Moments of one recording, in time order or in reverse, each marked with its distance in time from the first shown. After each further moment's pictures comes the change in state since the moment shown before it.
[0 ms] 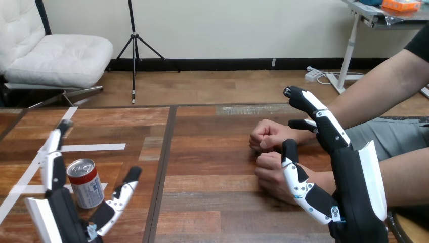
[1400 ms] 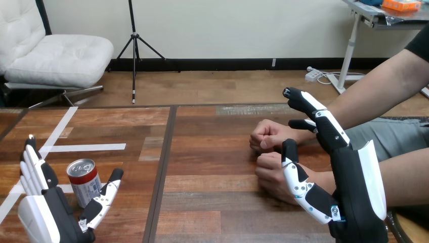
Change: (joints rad) left arm -0.006 0.001 -0.040 -0.011 -0.236 0.392 -0.159; right arm -0.003 -0.003 -0.003 0.000 0.002 0.008 0.007
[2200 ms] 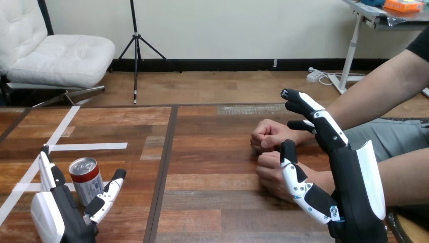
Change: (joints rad) left arm -0.085 -0.012 0.001 0.113 -0.161 0.079 -0.163; right arm 0.000 -0.001 -0.001 0.000 -0.002 0.002 0.006
